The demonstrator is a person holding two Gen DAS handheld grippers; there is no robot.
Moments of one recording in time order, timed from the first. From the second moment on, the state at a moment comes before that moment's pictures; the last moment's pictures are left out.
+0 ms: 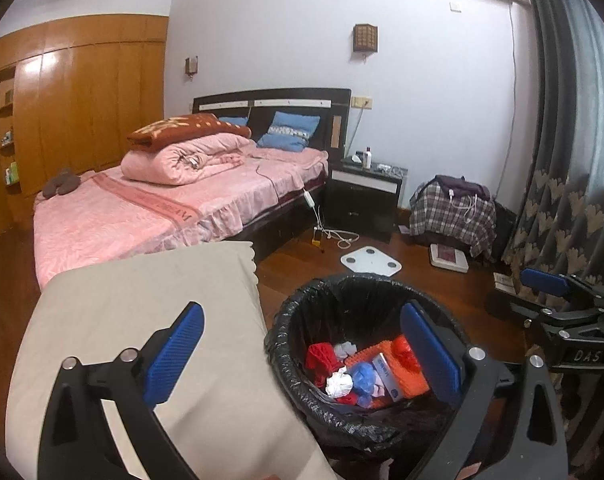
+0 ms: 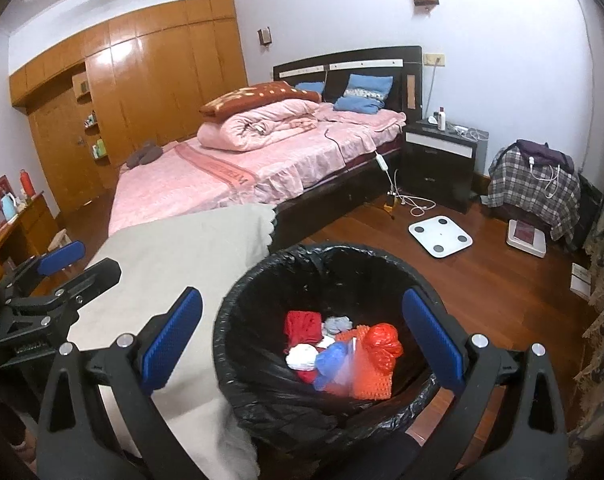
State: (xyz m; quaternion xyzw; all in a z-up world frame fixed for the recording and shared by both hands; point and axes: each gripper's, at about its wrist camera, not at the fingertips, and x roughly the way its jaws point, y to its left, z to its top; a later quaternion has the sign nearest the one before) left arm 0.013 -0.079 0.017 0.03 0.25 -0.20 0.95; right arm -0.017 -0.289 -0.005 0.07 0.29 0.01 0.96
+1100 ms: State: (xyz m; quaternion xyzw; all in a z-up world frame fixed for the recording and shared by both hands) left arm -0.038 -0.059 0.044 0.03 0.21 -0.18 0.96; right arm -0.051 -0.259 0.020 0.05 0.26 0.03 0.97
